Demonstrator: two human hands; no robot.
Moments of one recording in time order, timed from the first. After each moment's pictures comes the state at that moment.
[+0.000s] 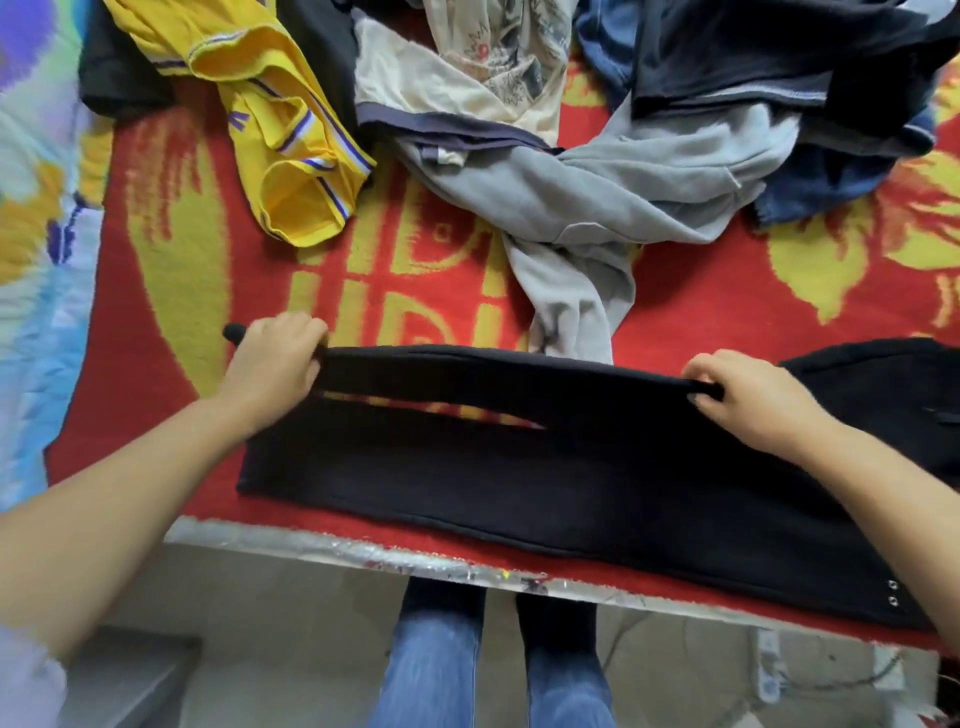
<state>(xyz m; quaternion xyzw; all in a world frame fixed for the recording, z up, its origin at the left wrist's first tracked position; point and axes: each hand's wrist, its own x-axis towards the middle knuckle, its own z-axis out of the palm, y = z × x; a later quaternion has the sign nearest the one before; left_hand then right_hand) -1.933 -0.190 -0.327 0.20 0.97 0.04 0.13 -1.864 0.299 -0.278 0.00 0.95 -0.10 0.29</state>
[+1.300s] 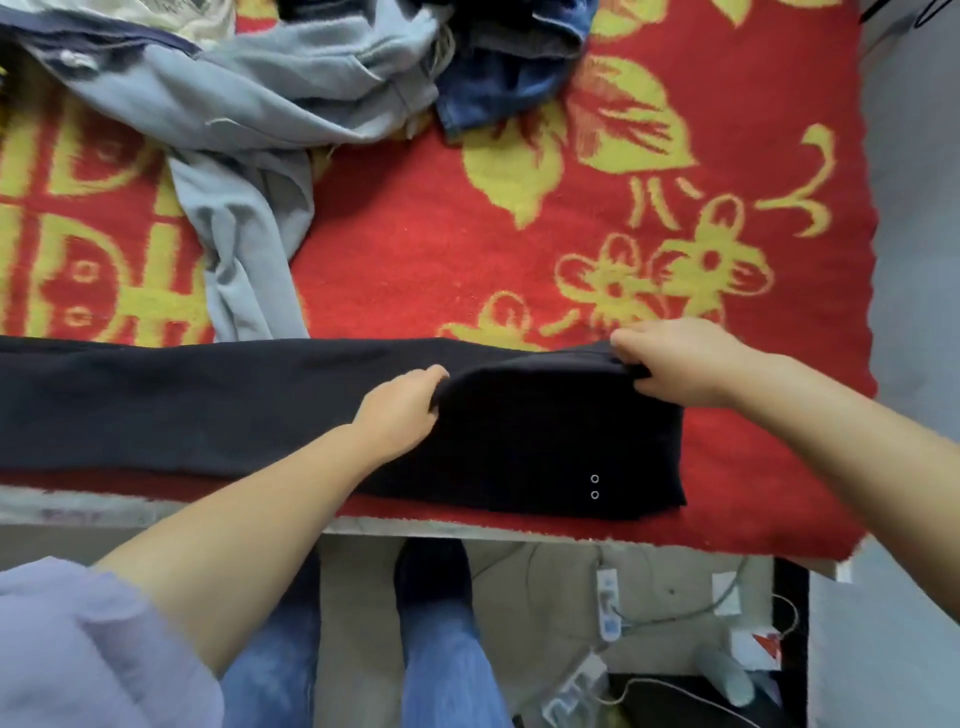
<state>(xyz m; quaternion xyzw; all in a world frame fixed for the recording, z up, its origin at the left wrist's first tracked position) -1.742 0.285 -0.343 0.16 0.91 0.17 0.34 -1.751 0.594 -0.251 -0.17 0.92 0.07 0.35</state>
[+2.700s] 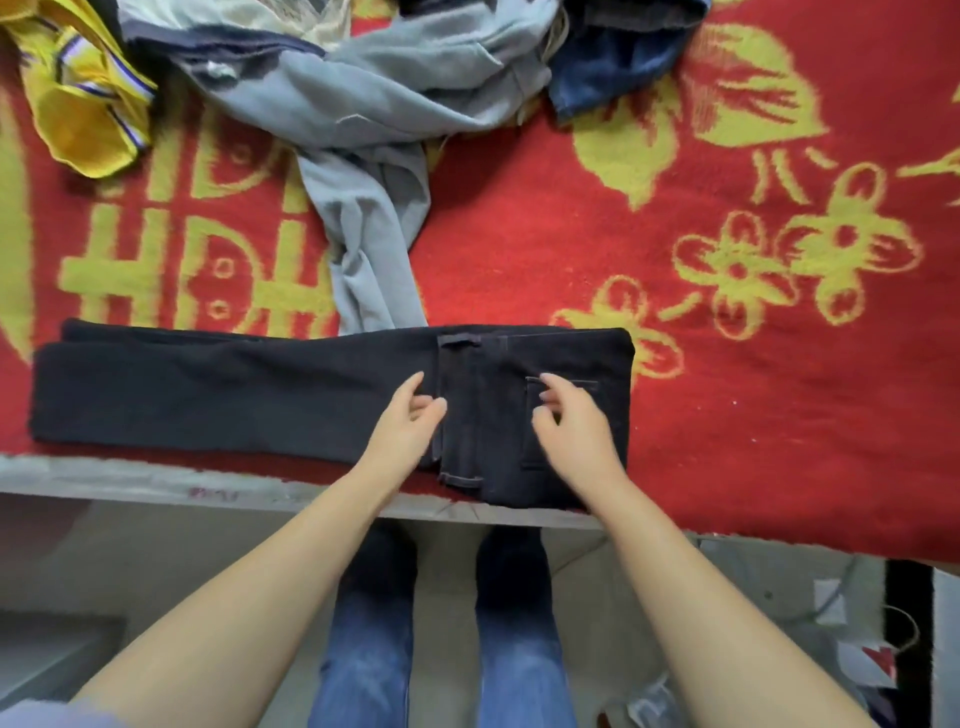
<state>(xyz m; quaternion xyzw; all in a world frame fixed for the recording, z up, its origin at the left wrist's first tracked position) -1.710 0.159 -0.343 -0.23 0.76 0.49 0.35 -1.678 0.357 -0.332 0.26 0.84 -0.42 0.24</state>
